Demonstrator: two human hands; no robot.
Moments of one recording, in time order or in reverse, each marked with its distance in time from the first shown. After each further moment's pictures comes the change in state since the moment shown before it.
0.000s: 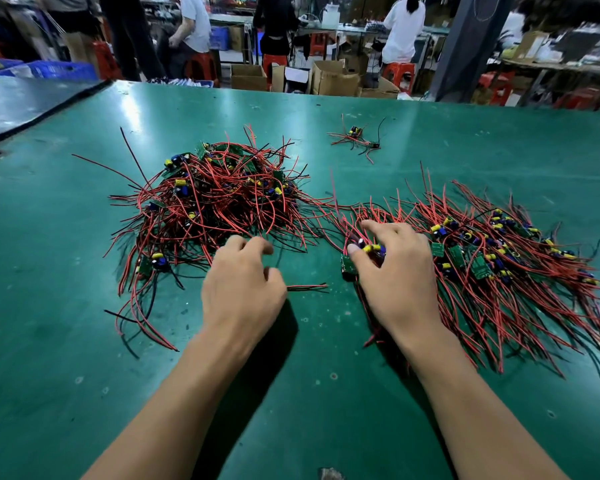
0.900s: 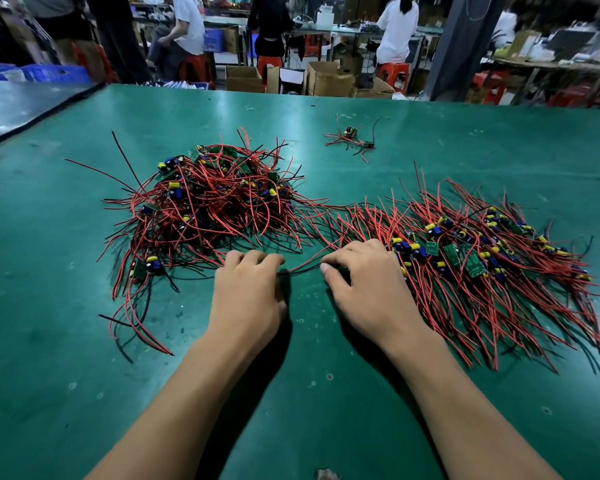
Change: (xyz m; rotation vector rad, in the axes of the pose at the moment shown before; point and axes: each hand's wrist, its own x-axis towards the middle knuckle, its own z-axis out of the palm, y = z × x) left_hand 0.001 -0.006 0.009 0.272 -0.214 0.206; right_hand -0.007 -0.002 0.013 -0.105 -0.230 -0.214
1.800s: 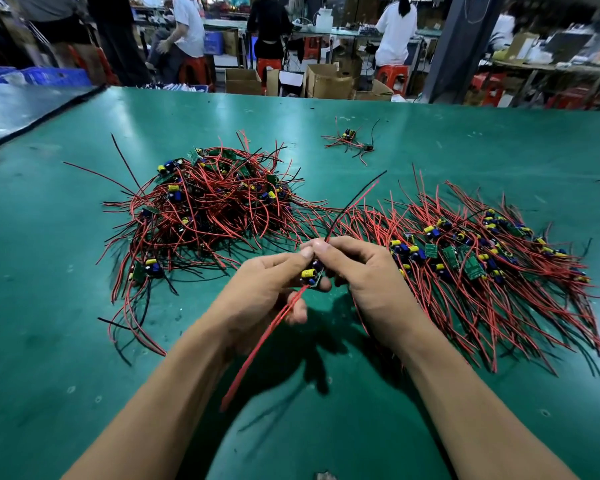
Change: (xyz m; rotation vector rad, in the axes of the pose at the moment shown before) left_hand -0.001 0.023 -0.025 -1.539 -0.393 -0.277; right_hand 0.003 -0.017 -0.013 1.171 -0.139 0.239
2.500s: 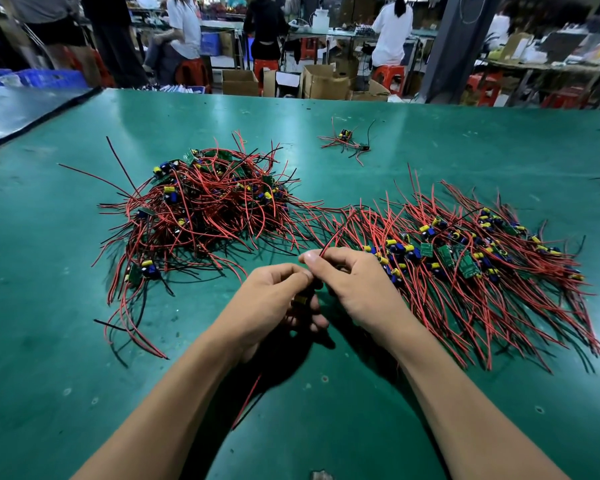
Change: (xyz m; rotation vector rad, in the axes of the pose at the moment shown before) left_hand 0.008 -0.022 0.001 0.056 0.025 -0.005; right_hand 0.000 0.012 -0.004 -0.176 -0.003 0.126
